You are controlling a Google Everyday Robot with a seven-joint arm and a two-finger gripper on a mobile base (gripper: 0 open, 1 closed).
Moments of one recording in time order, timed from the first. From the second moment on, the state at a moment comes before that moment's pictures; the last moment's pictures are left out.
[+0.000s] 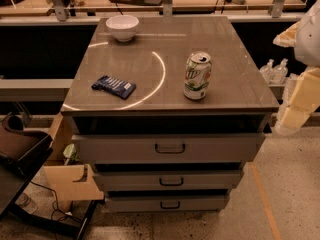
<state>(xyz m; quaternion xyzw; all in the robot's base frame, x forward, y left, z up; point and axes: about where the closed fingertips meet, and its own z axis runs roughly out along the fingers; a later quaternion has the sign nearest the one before) 0.438 -0.214 0.987 -0.60 0.78 -0.05 0.18</state>
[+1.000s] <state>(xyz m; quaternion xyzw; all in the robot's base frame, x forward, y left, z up) 0.457 -0.216 0.931 -0.54 0.80 0.03 0.26</state>
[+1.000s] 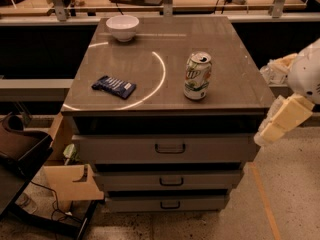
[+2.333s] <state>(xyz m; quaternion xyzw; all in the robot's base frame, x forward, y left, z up) 0.551 -0.155 0.920 -0.45 0.72 0.16 0.50</state>
